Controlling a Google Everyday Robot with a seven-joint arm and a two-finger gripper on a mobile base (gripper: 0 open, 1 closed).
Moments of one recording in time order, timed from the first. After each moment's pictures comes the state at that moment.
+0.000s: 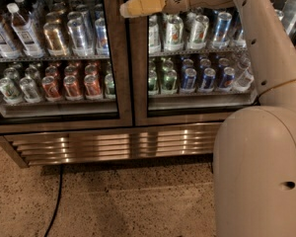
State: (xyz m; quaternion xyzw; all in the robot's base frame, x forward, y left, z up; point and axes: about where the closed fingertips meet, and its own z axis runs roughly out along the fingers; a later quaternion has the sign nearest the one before) arm 0.711 0.028 1.008 -0.44 0.67 0.46 0.38
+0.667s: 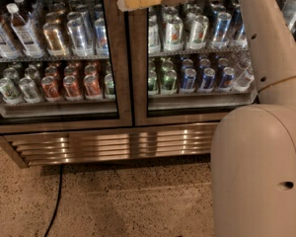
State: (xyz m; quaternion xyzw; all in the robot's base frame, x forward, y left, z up) arm 0.709 0.029 1.032 -0.46 0.66 0.44 0.40
